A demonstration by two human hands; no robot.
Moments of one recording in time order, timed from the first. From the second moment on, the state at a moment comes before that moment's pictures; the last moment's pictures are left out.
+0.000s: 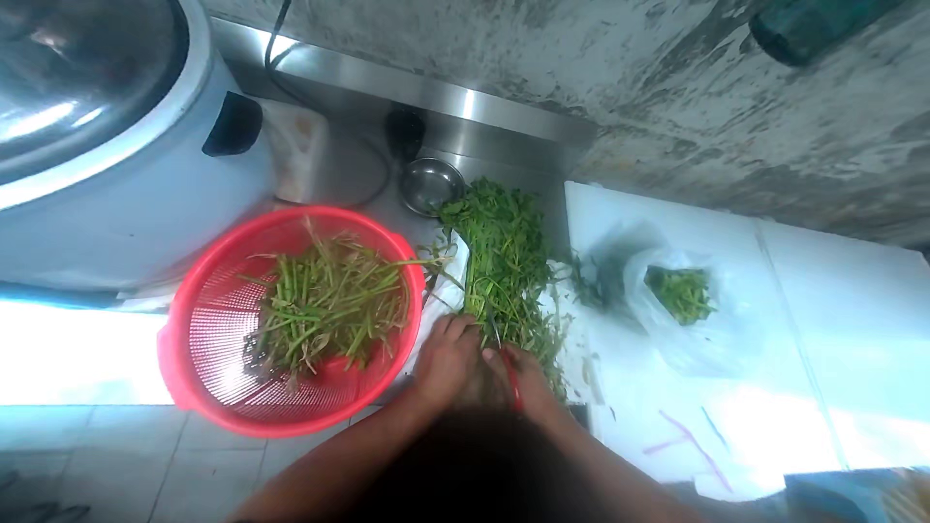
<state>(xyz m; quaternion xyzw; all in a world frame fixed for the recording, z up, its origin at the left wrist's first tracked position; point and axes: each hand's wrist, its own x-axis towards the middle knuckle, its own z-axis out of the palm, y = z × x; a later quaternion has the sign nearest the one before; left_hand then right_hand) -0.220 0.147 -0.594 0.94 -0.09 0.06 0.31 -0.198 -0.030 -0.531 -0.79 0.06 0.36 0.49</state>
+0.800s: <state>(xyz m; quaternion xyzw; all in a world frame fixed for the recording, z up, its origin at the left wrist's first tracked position) -0.197 0.145 -0.544 0.92 0.02 -0.15 0.37 -0.191 -0.095 -0.530 -0.78 0.18 0.33 0.50</state>
